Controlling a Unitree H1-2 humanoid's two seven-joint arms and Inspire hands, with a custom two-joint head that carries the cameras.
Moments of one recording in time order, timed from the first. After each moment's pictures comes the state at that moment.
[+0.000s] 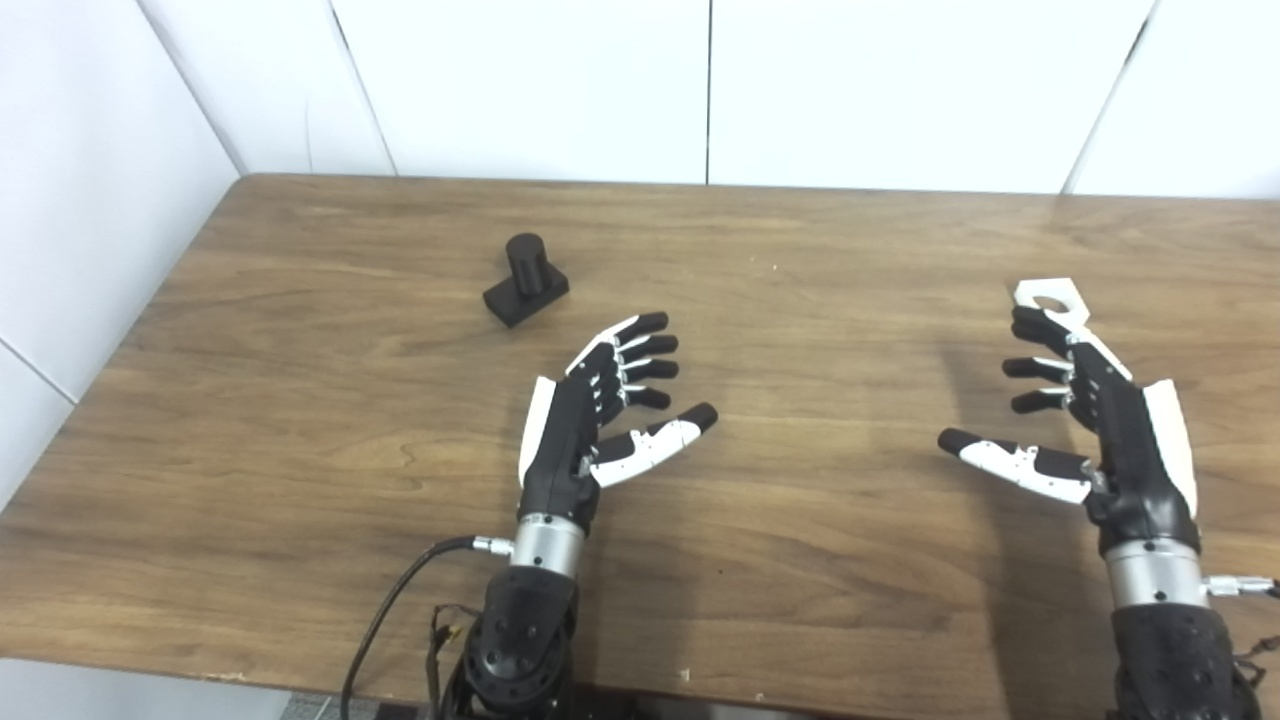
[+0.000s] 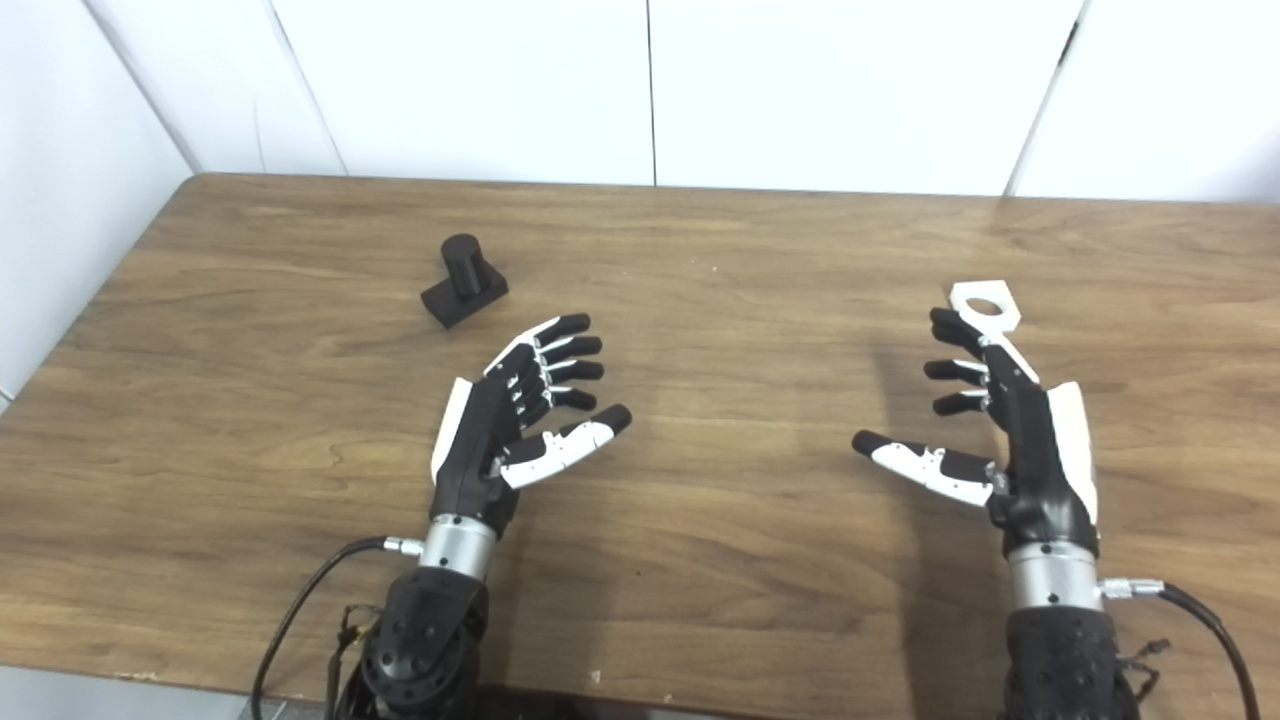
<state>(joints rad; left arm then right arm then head) 0.06 -0.11 -0.10 -0.20 0.17 0.01 0.07 0.02 -0.14 0.01 -0.33 -0.38 0.17 -0.03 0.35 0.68</state>
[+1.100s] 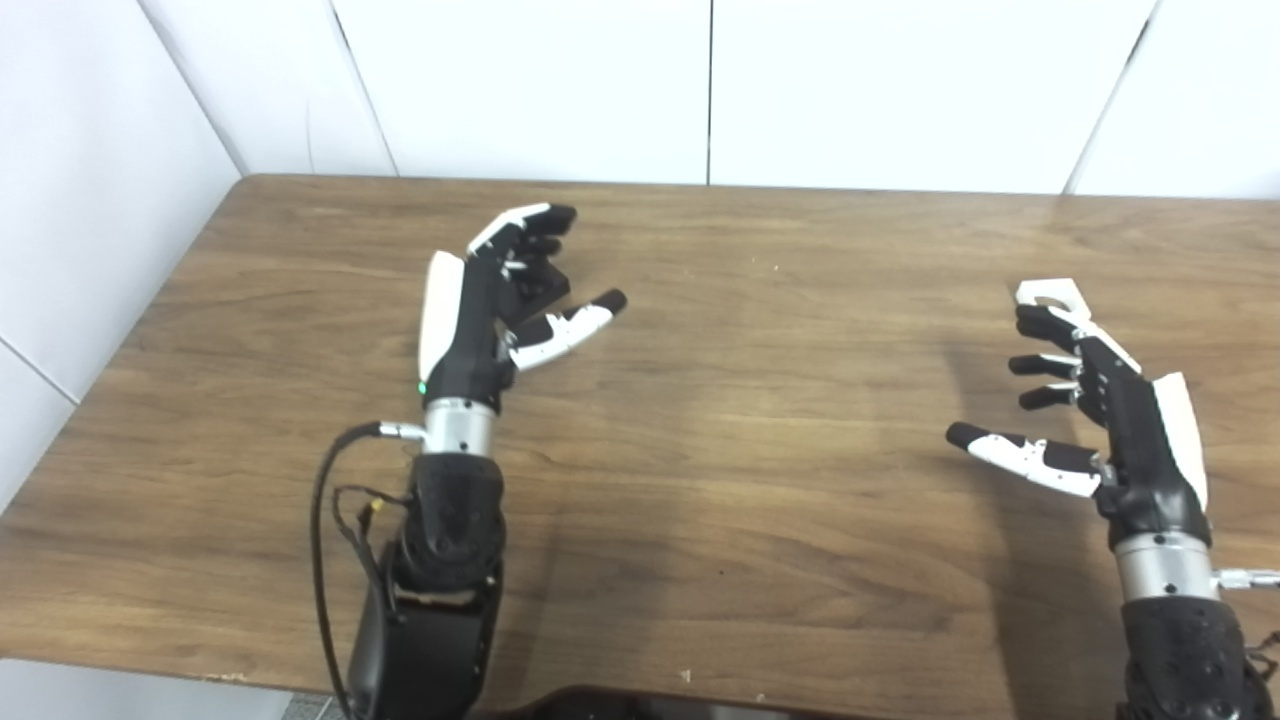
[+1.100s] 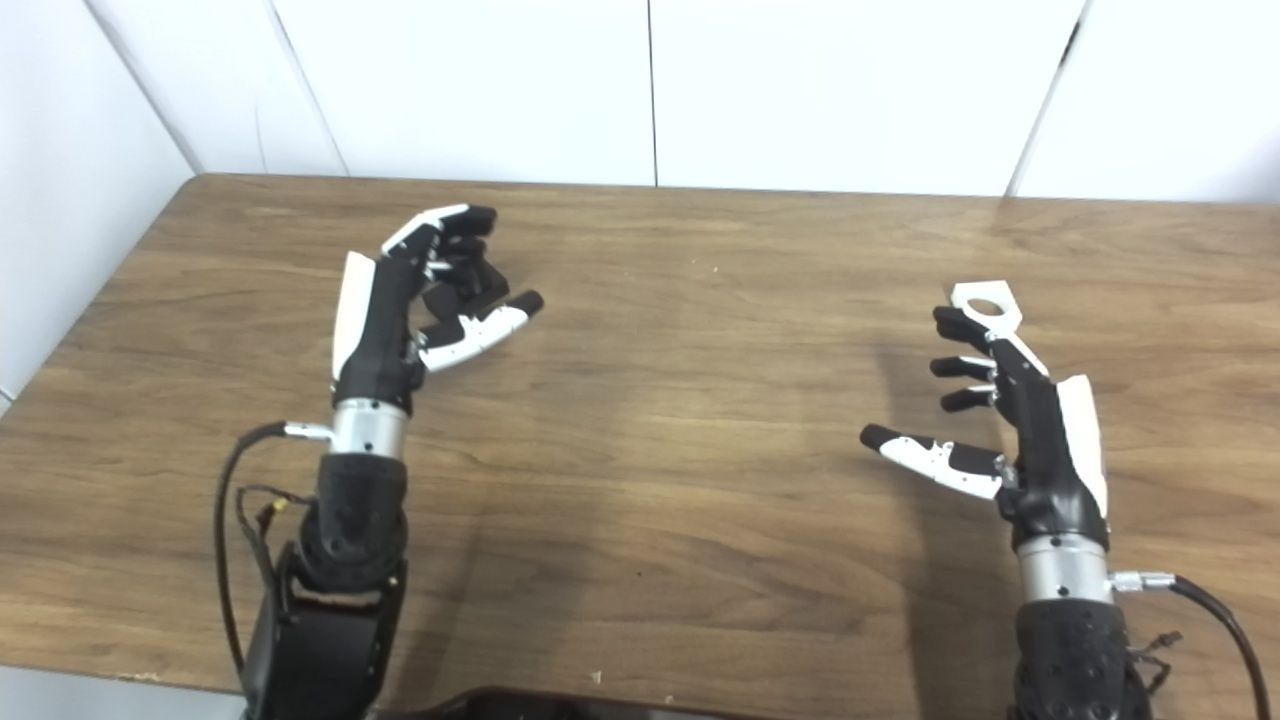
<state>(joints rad) -0.16 0.06 0.03 -0.24 0.48 0.15 0.13 0.01 -0.16 0.01 -0.34 -0.38 0.18 -0.03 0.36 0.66</state>
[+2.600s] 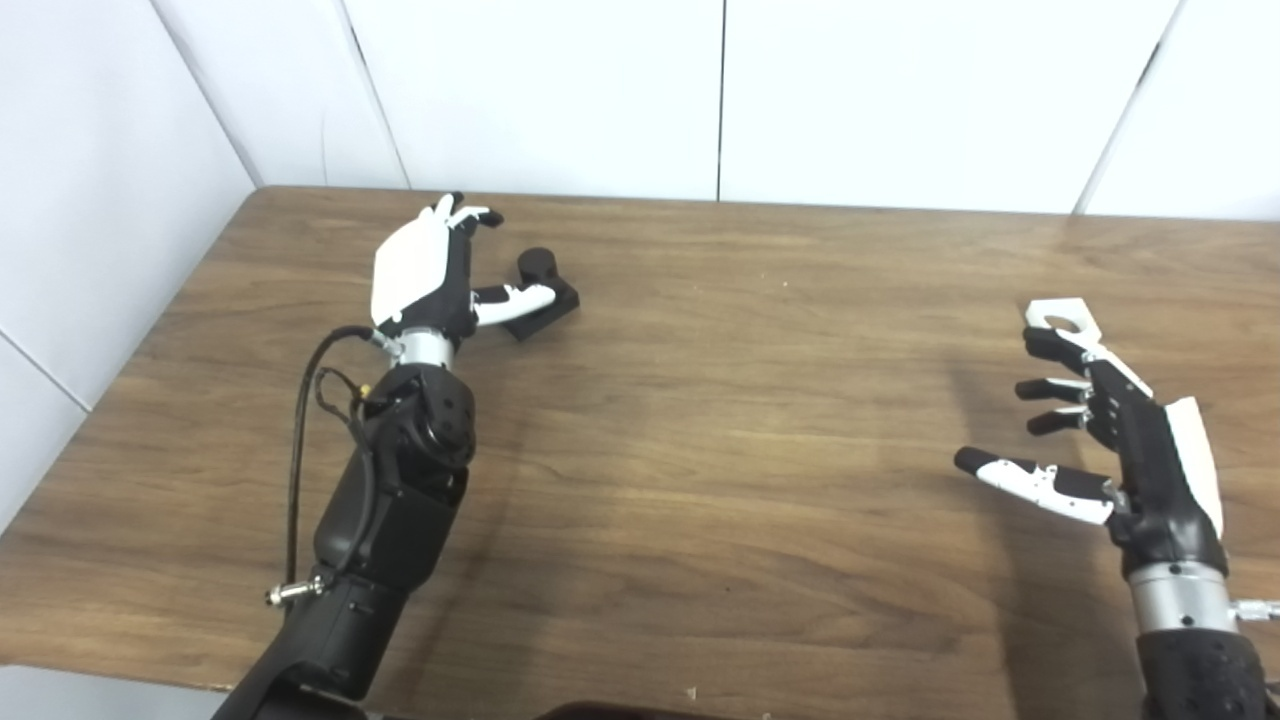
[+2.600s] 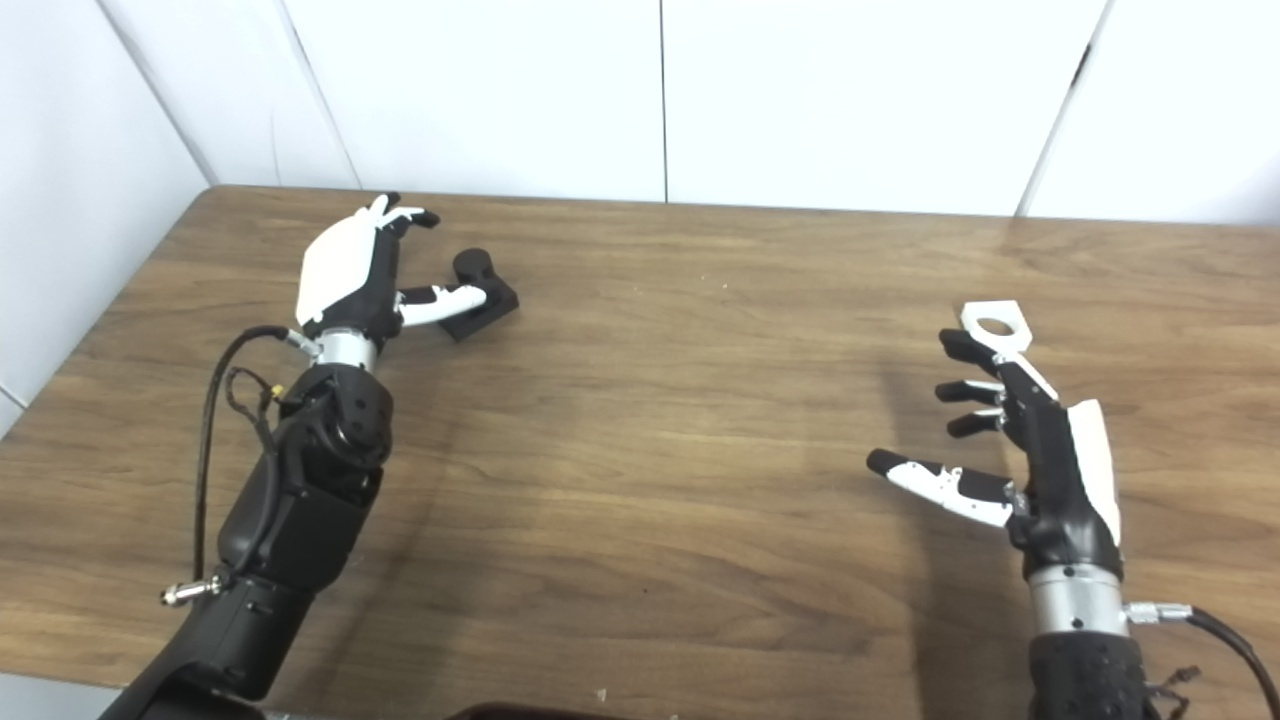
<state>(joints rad) -0.39 0.28 -0.10 0.15 0.77 0.43 0.10 0.02 -0.16 0.01 -0.37 -0.38 0.19 -0.01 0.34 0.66</state>
